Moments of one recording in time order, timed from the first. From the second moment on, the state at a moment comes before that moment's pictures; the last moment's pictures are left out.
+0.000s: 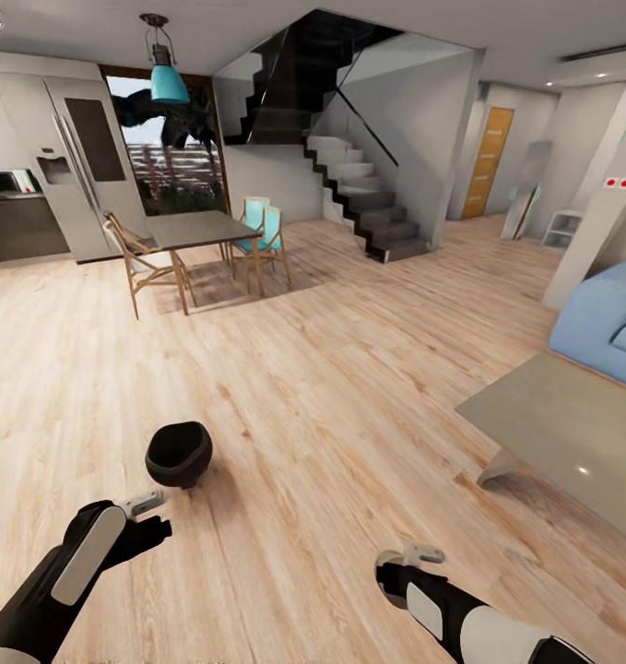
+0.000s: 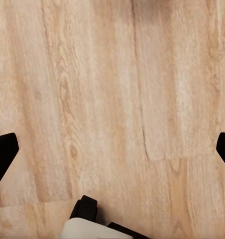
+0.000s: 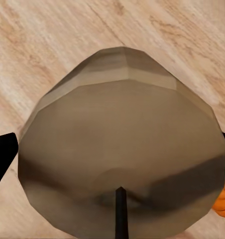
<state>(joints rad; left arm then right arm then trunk) -0.42 0.25 -0.07 -1.15 0.92 0.90 0.66 -0.68 0.05 0.74 -0.10 -0.91 0.06 -0.14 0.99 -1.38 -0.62</state>
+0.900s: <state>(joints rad) -0.42 0.25 -0.07 -1.15 0.92 0.90 0.66 -0.68 0.05 0.74 -0.10 -0.91 0.06 -0.14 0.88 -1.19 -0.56</state>
